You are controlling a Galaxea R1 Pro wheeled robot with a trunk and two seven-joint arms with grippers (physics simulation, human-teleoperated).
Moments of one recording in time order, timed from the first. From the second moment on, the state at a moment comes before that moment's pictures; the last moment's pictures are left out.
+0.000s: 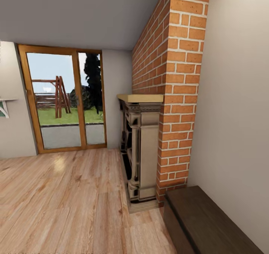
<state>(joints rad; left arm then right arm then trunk) -0.23 0.15 0.04 -0.15 0.04 -0.59 -0.28 -0.20 -0.06 -0.17 -0.32 0.21 -0.29 0.09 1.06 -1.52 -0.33</state>
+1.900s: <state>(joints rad) -0.09 0.15 0.04 -0.08 -0.03 -0.76 -0.28 -0.16 -0.10 -0.17 -0.07 0.21 -0.52 0.08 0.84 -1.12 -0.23</state>
